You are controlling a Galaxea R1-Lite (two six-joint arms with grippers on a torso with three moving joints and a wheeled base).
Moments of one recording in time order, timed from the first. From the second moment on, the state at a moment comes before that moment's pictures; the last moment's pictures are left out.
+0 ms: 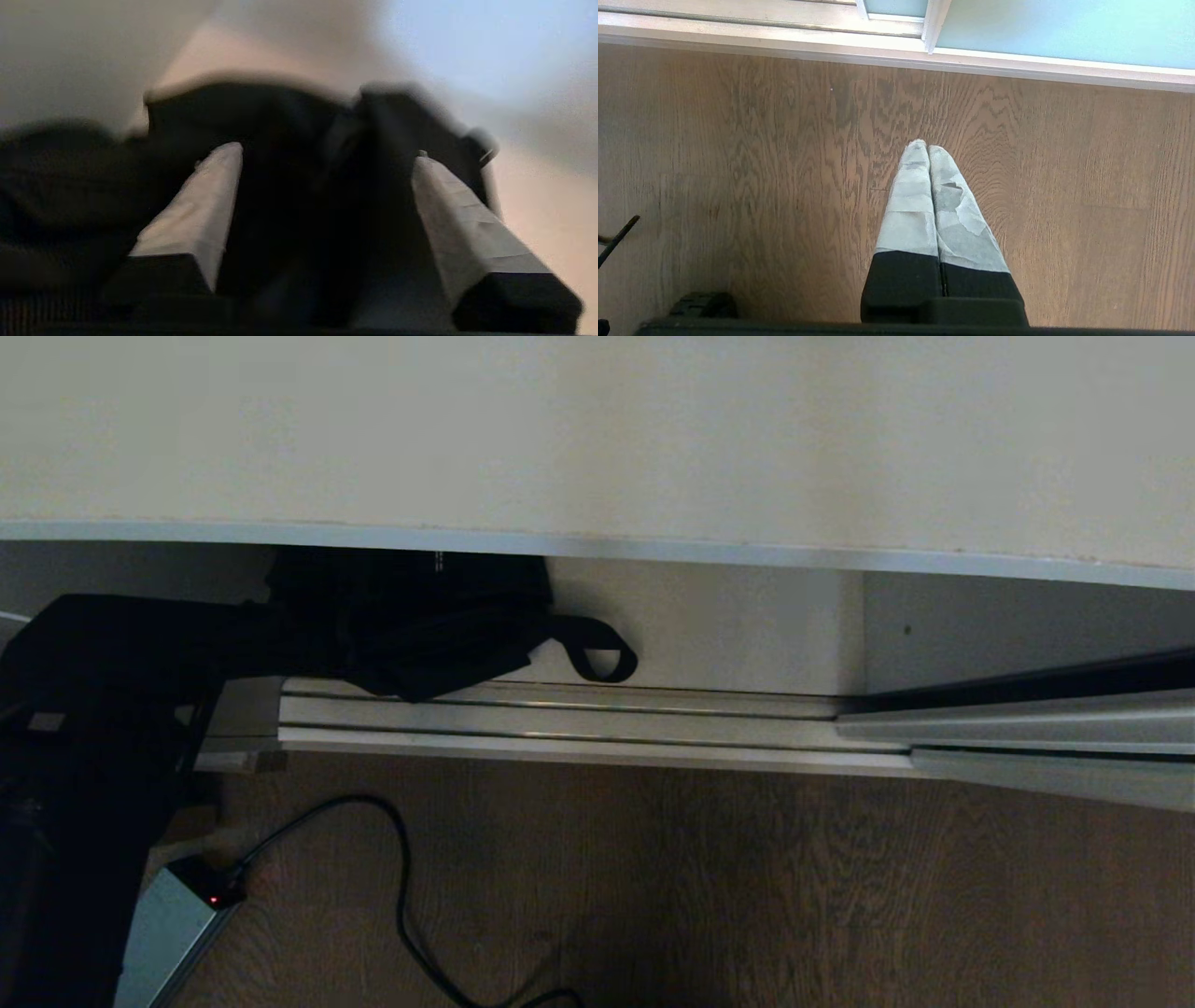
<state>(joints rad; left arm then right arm) -0.09 2.33 -1.95 -1.03 0.17 -0.25 0.00 0.00 0.00 0.00 -0.01 0.03</state>
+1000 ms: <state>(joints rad) -0.10 2.10 -1.91 -0.30 -0.01 -0.39 0.00 0.00 0.00 0.00 -0.01 0.03</state>
